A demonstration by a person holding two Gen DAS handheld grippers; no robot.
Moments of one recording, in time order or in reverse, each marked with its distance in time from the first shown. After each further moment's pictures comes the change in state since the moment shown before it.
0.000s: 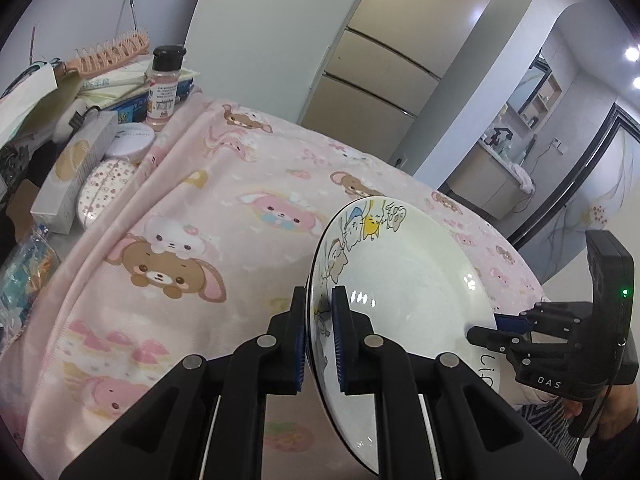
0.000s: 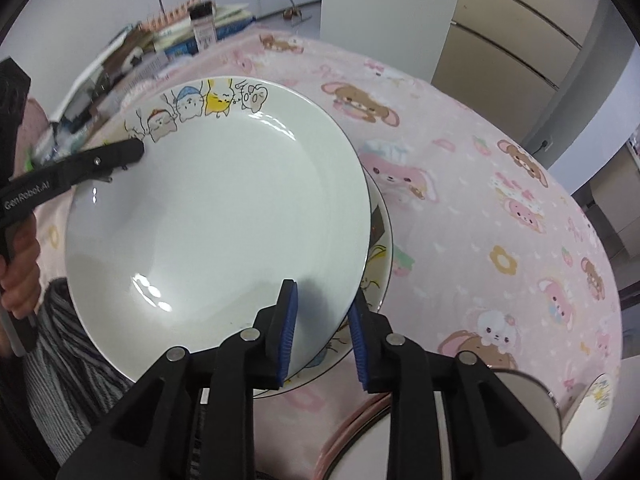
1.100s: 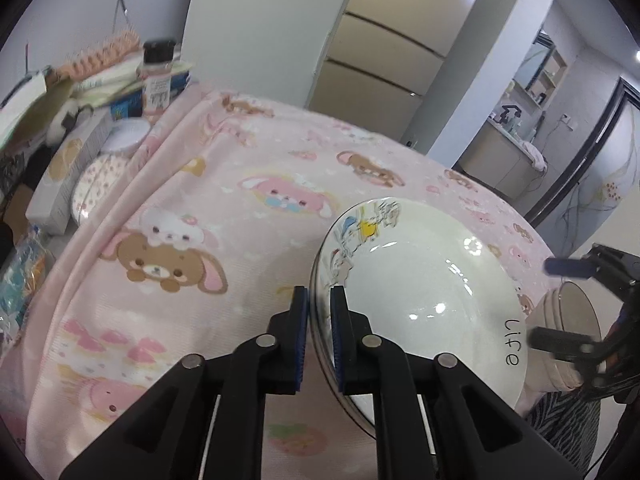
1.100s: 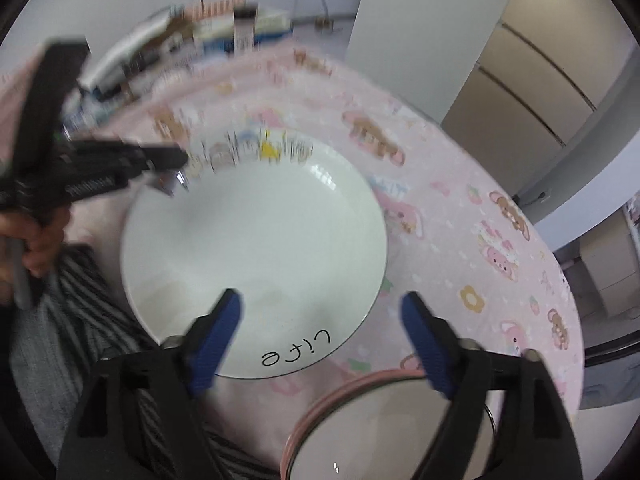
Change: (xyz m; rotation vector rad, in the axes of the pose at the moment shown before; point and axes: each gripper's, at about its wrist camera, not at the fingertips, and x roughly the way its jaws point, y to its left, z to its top) left arm 0.016 -0.011 -0.007 0.076 0.023 0.059; right arm -0.045 0.010 -0.001 -0.158 -0.103 -0.012
